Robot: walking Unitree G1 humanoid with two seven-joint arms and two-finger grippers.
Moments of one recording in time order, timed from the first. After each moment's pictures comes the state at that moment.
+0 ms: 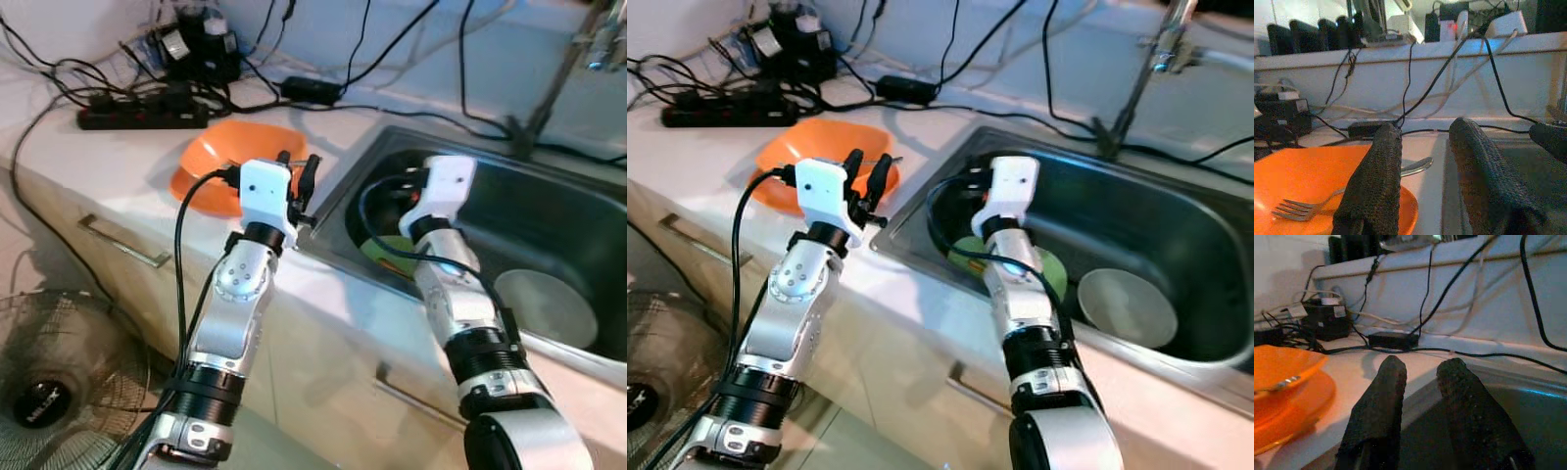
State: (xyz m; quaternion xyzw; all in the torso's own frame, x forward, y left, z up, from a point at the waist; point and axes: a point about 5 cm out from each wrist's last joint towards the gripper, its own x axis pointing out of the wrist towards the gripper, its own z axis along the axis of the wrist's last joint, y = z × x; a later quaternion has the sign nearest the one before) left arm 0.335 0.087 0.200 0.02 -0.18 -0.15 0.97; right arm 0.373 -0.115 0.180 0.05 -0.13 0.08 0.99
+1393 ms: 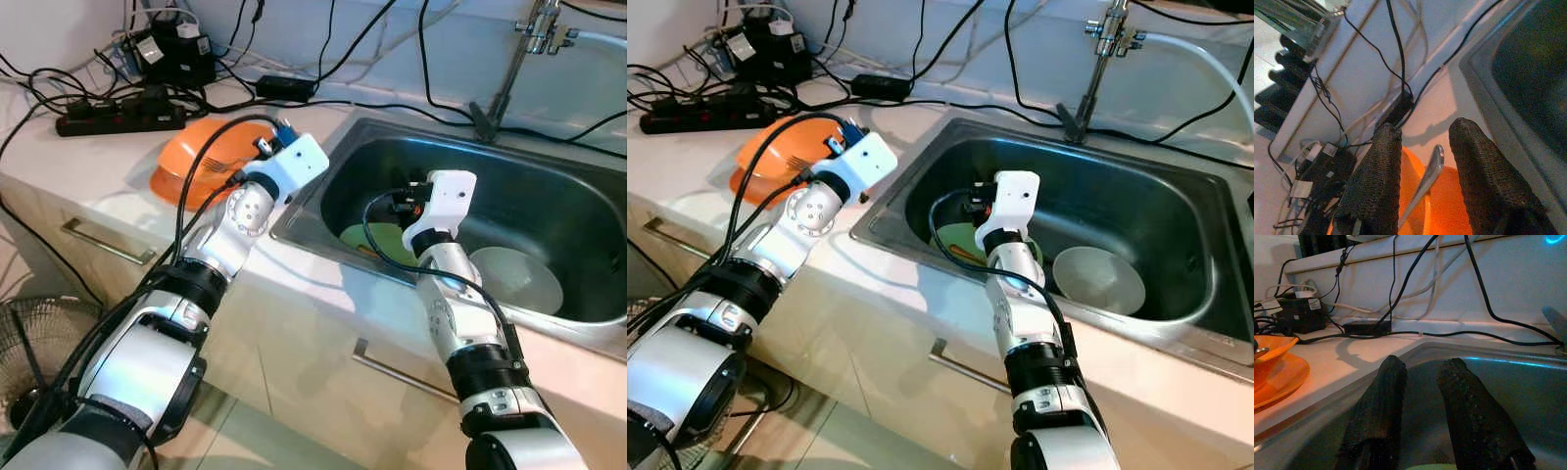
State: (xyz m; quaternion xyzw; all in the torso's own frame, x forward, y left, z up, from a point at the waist) left arm 0.405 0.100 0.216 0.42 -0.10 -0.14 0.89; right arm 0.363 -0.118 0.167 0.06 -0.11 0.07 0.99
